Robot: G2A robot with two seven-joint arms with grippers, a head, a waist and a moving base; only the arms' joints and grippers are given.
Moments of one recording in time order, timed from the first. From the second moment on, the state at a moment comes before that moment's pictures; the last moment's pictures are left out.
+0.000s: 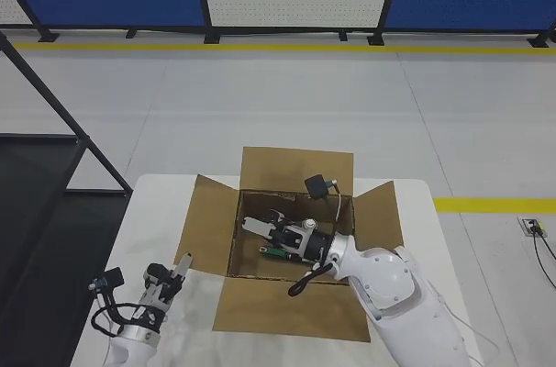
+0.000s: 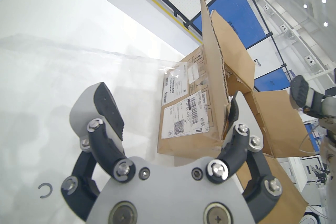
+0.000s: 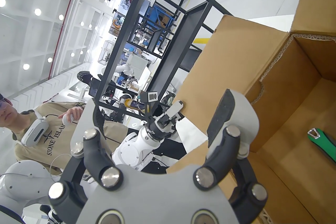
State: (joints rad) left arm 1.59 -1.25 -1.59 -1.94 0.53 -0.03 -0.08; right arm -0.82 -1.39 1.10 -1.62 -0.09 -0.10 0.69
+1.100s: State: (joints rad) left arm 1.69 -1.26 -1.80 -2.09 -0.07 -0.27 -0.12; right arm -0.75 -1.37 1.01 -1.65 -0.66 0.33 0.75
